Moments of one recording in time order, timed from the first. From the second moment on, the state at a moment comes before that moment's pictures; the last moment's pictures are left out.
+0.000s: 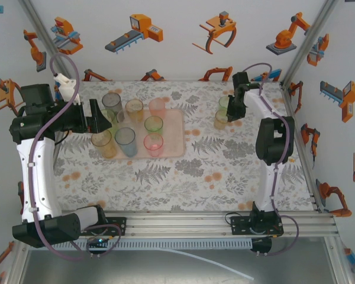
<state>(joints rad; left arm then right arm) 0.13 1.20 1.53 -1.12 0.59 0.13 0.14 2.14 1.81 -0.86 -0.02 0.31</state>
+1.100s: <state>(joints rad) 0.13 1.18 1.53 -1.12 0.58 0.14 0.20 1.96 1.61 -0.86 -0.03 0.30</state>
